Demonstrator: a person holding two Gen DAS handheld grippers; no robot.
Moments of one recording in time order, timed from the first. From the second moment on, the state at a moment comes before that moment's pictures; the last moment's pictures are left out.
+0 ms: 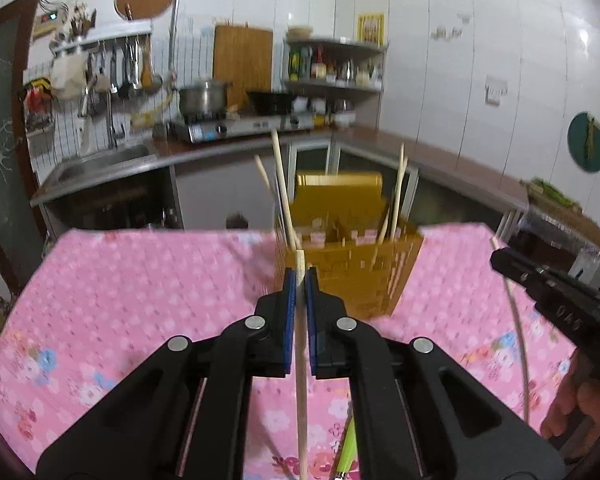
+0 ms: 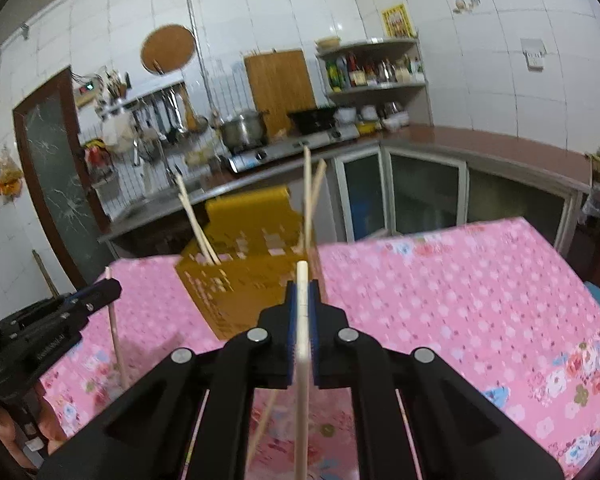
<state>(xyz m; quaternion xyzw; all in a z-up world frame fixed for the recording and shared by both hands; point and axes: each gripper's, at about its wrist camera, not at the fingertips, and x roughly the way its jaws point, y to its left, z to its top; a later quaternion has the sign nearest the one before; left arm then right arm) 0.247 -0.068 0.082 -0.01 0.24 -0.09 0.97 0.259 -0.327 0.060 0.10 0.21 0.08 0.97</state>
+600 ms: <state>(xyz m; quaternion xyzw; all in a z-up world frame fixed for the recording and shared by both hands) 0.243 -0.053 0.157 -0.02 0.18 -0.11 0.98 0.273 -0.326 0.094 0.13 0.17 0.11 0.97</state>
